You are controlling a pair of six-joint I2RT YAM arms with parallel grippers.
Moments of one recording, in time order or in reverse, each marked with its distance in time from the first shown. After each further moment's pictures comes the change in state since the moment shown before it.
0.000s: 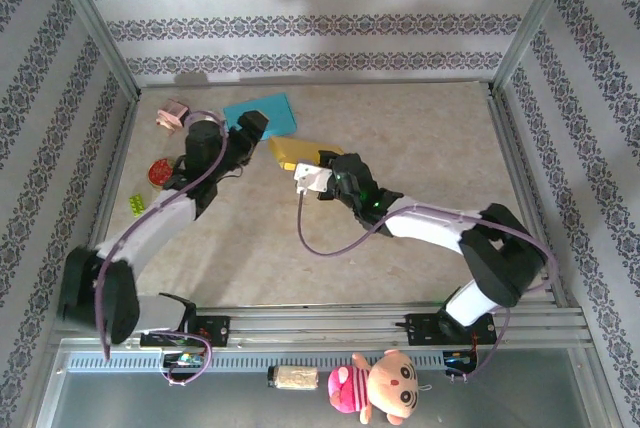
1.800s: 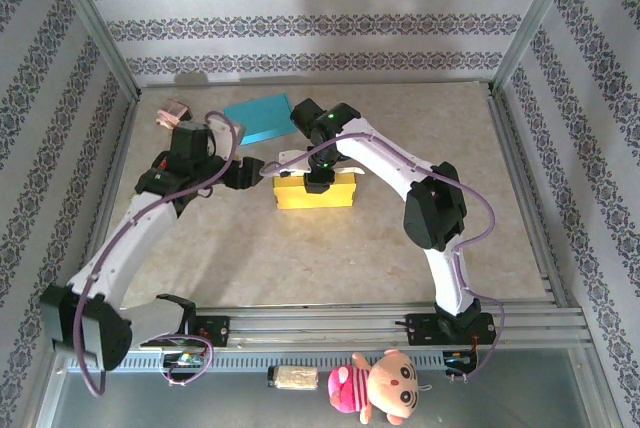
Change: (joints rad) left arm 0.037 -0.047 0.164 -0.659 0.204 1.035; right arm -0.052 0.563 1.060 -1.404 -0.294 -0.026
